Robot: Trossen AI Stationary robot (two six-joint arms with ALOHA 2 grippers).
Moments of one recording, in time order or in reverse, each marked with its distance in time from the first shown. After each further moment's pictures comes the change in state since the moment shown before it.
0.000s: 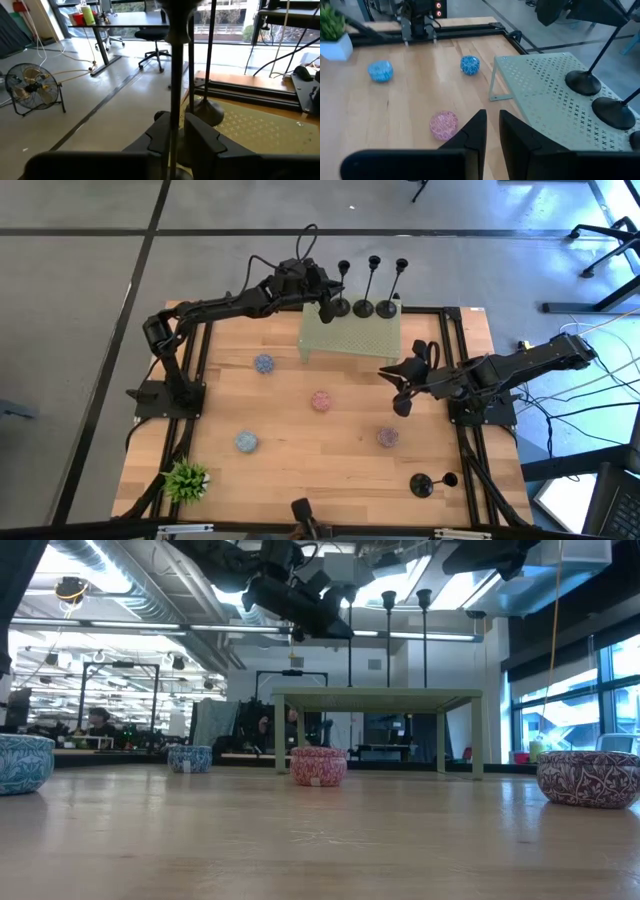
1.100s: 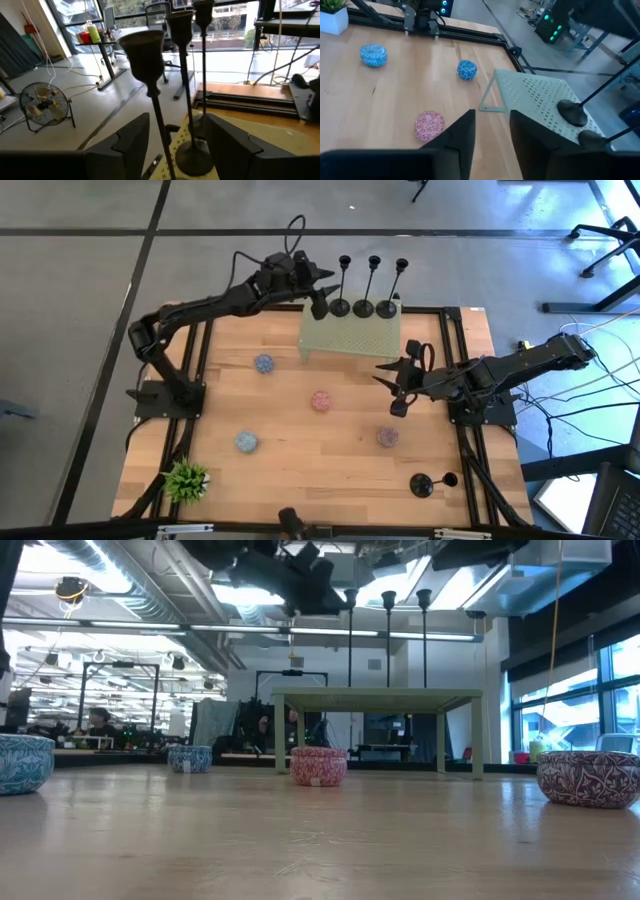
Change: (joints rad) left arm -0.005 -0.116 -0.002 -0.061 -0.014 0.058; right arm 0.001 0.040 0.000 0.086 0.007 -0.241
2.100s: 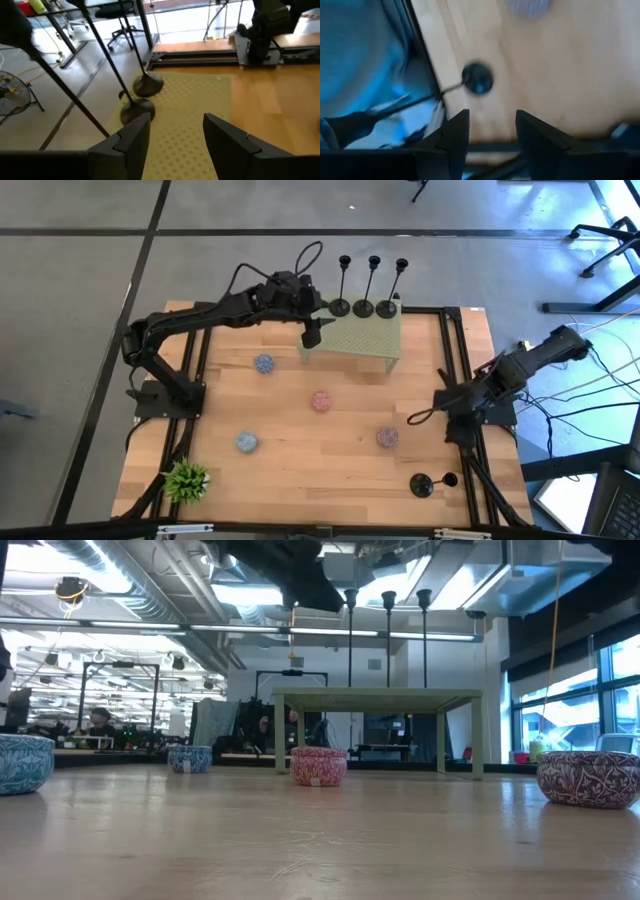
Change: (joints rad) left arm -0.135 -0.085 0.001 -0.331 0.020 0.075; right arm 0.169 -0.180 0.030 -0.817 -0.959 0.958
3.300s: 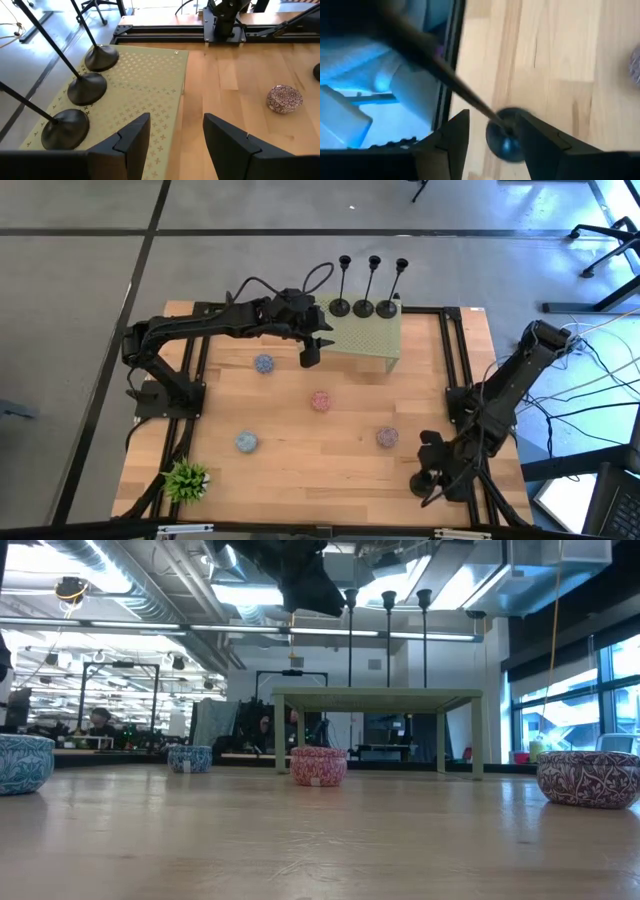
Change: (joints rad) left arm -0.107 0.000 0.000 -0.136 -0.004 -0.090; right arm 0.446 0.324 -0.163 0.664 0.370 -0.112
